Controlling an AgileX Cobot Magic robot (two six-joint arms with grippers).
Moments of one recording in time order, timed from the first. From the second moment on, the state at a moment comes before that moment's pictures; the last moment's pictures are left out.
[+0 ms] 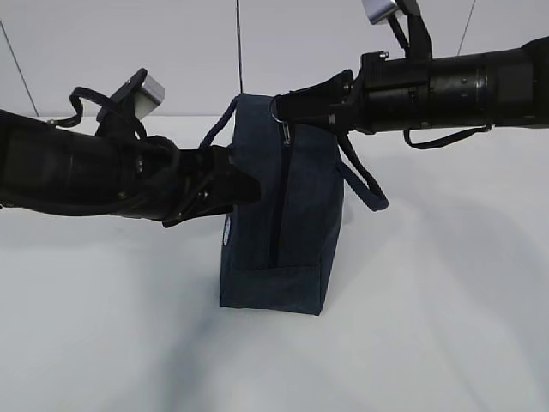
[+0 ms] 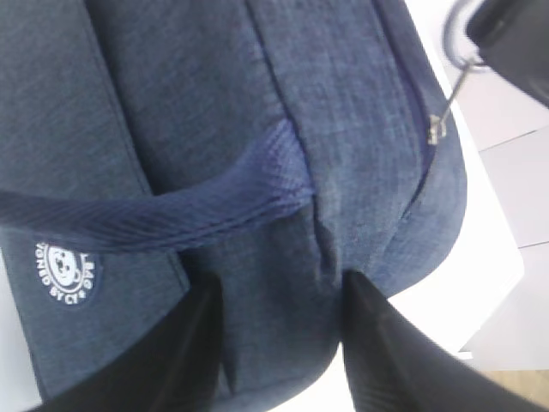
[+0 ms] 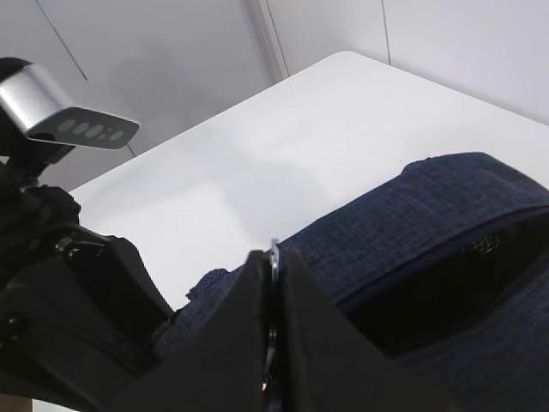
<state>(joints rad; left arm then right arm) -0.55 1.64 -0.85 -1.79 0.40 1.18 0.23 1.79 -1.15 1.71 0.91 -1.87</state>
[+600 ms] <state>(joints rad) -0.55 1.64 -0.85 -1.79 0.37 1.18 0.23 1.79 -1.15 1.73 0.87 -1.88</state>
